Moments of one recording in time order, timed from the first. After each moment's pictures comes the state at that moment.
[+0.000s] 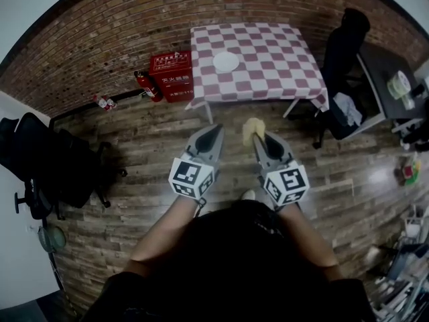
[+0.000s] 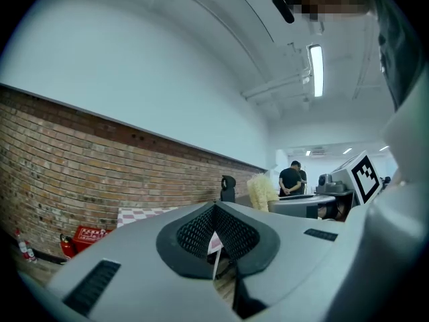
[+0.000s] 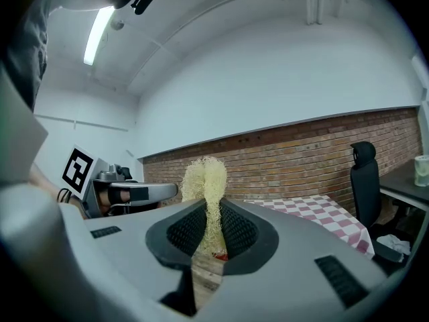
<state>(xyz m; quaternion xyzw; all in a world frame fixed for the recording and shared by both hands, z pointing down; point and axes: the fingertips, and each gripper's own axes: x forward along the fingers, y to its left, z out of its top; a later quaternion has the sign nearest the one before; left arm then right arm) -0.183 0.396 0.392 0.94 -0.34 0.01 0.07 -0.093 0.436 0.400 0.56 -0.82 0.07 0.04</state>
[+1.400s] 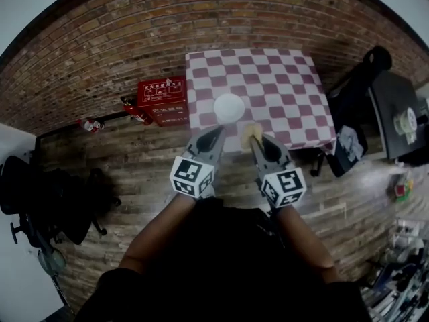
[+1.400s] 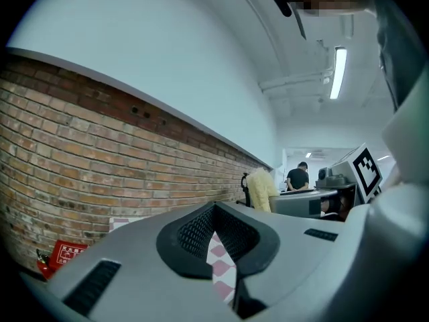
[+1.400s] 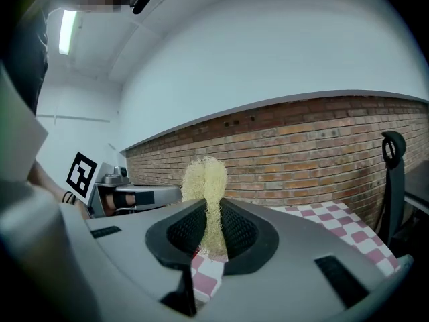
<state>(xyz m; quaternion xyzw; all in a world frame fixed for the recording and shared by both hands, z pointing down) -0.136 0.060 0.425 0.94 -0.31 0.02 0.11 -0.056 0.106 0.420 0.57 -0.81 0.10 0.07</state>
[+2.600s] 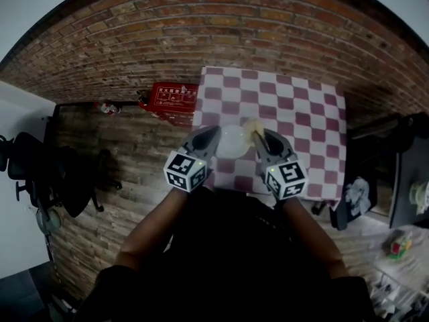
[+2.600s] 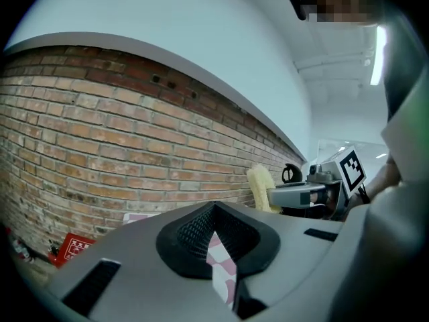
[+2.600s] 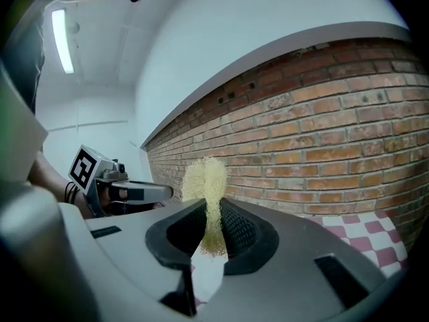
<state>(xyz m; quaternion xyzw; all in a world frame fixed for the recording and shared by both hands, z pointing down) -0.083 -0.122 0.477 0.89 -0.41 0.08 0.16 0.026 -0.111 0.468 0.45 -0.88 0.14 0.10</state>
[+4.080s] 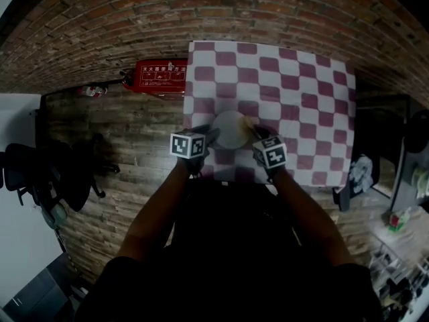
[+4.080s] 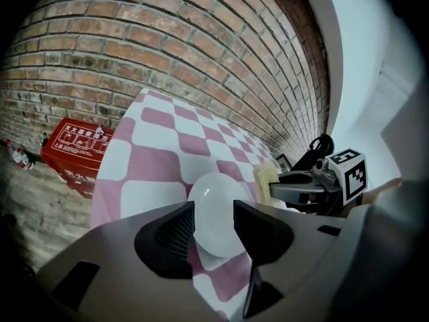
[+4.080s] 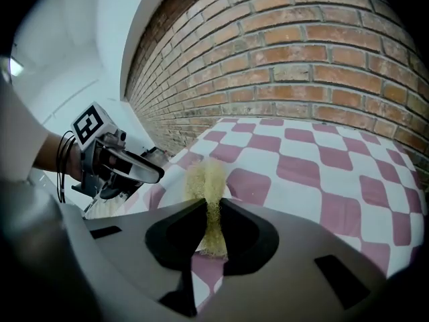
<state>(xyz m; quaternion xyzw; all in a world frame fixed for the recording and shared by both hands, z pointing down) -0.099 -0.133 0.732 0.78 -0.32 0.26 0.47 0.025 -0.135 0.714 0.39 -0.80 0.31 0.33</state>
